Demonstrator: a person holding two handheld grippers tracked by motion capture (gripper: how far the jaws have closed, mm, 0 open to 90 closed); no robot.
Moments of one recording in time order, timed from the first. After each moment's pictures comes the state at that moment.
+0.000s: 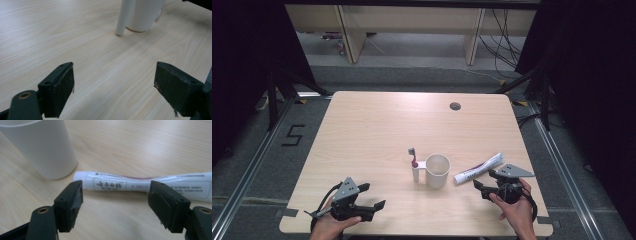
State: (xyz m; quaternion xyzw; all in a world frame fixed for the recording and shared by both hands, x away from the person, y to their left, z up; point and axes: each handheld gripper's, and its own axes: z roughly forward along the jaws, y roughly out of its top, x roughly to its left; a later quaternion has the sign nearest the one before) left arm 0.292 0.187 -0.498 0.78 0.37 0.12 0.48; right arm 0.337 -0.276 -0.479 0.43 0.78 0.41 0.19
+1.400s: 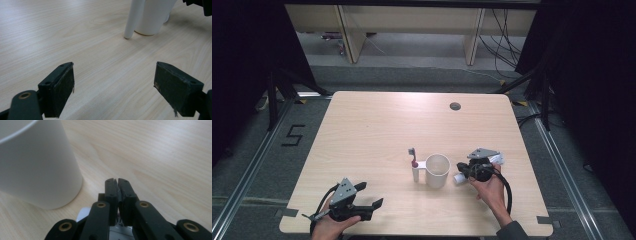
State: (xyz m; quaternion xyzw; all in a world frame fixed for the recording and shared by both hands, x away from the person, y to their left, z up) left arm 0.290 0.189 -0.501 0.77 0.39 0.15 0.49; right arm 0.396 -0.218 -0.493 0.42 0.82 0.36 0.14
